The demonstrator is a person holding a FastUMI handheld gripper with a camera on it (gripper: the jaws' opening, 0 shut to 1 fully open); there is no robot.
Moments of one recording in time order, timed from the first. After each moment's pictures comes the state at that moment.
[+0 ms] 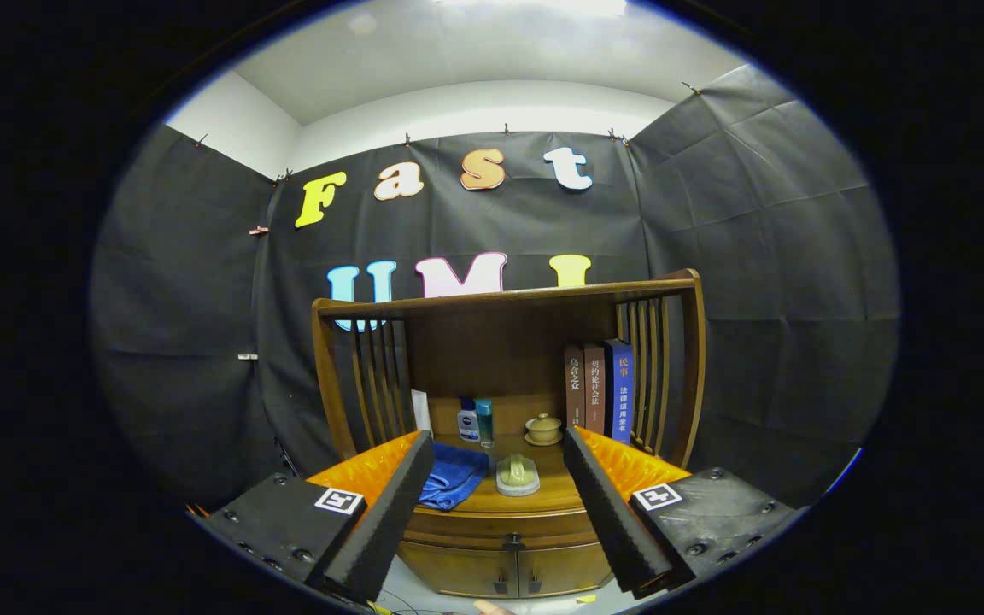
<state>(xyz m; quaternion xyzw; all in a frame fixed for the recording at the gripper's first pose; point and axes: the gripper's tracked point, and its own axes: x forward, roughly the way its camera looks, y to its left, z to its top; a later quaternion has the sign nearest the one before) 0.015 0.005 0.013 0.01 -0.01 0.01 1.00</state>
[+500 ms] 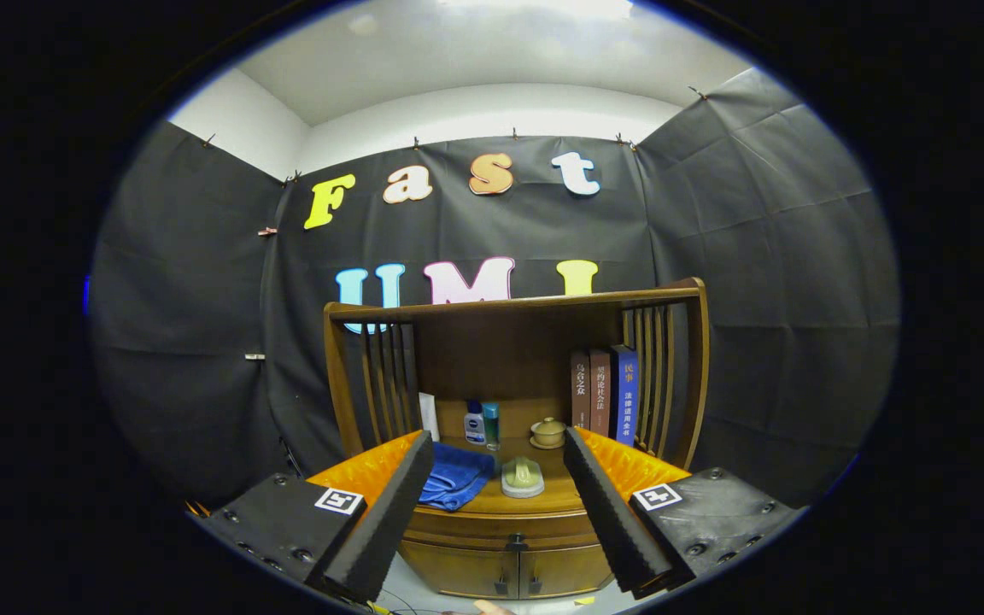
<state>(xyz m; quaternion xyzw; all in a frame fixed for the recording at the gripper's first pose) 0.010 0.012 0.014 0.00 -0.01 0.02 1.00</state>
